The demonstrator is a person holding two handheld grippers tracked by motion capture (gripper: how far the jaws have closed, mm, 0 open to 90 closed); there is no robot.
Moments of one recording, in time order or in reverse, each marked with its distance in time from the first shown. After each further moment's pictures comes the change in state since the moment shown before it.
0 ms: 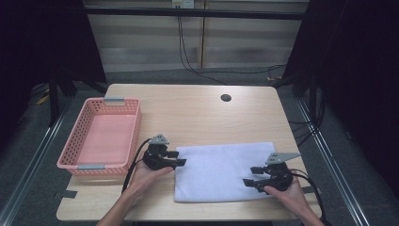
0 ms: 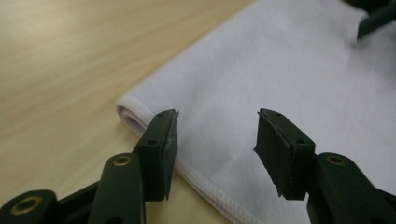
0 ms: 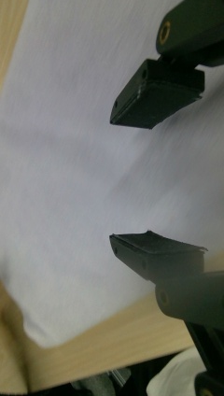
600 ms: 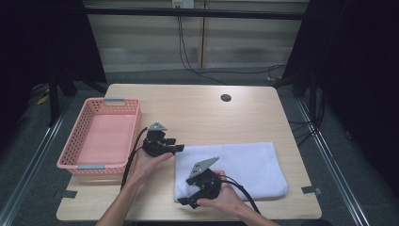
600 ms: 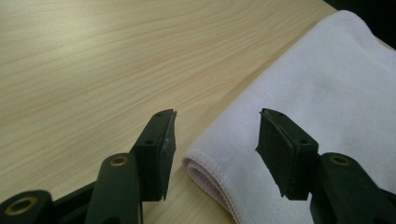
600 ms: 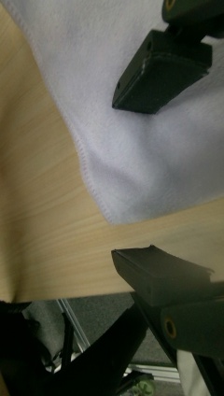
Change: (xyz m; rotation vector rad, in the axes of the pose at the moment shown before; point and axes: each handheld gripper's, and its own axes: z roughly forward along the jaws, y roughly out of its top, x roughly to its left) left arm 0.025 0.020 0.005 -0.045 0.072 -0.038; right arm 0.118 0.065 0.139 0.132 0.246 -0.196
